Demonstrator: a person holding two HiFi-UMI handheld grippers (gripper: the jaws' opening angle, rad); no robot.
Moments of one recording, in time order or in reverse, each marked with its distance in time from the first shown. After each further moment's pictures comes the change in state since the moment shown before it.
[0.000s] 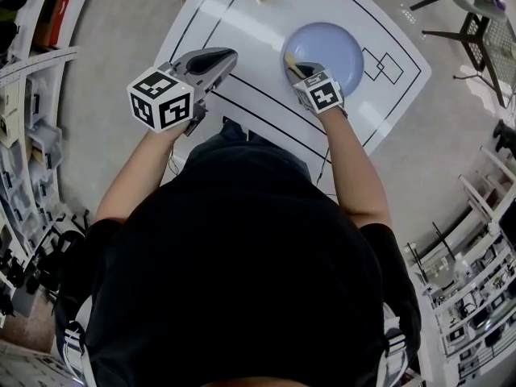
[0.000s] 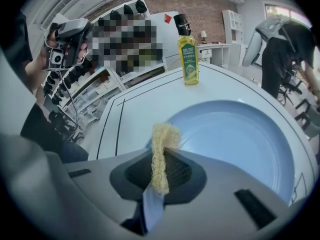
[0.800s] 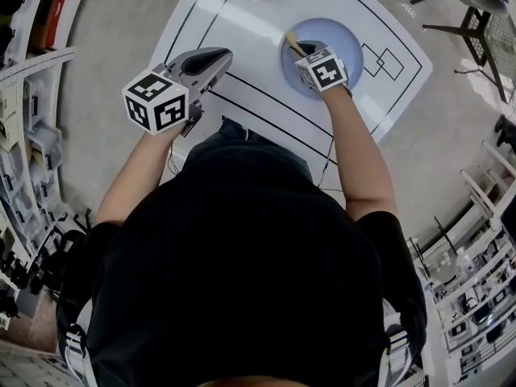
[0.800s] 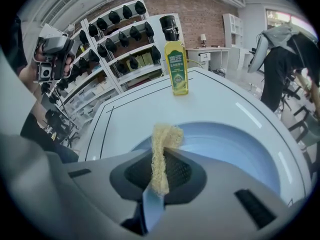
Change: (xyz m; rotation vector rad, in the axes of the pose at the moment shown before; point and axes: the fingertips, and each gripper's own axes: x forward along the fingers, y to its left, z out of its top) left arm 0.002 0.006 -0.004 -0.011 0.014 0.006; right arm 0.003 -0.041 0.039 -0.022 -0.017 -0.033
